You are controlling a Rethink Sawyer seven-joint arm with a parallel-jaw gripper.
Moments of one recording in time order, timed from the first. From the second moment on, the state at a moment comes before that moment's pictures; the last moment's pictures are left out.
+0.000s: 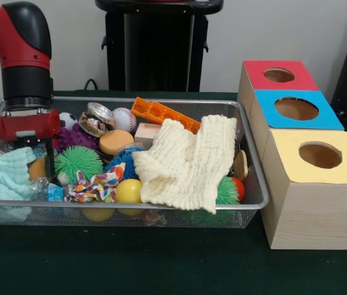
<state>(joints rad) -1.18 -0.35 0.57 1.70 -1.06 -0.10 1.85</state>
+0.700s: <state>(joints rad) -1.10 -0.35 0.50 1.70 -1.06 -0.16 1.85</state>
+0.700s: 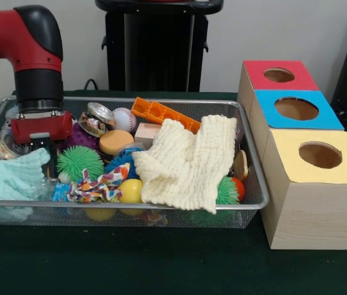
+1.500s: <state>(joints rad) -1.07 -0.49 0.46 1.80 -1.02 -0.15 1.85</state>
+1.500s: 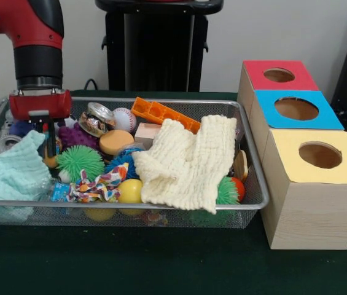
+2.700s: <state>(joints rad) -1.08 -0.66 0.47 1.95 -0.90 -0.07 1.85</state>
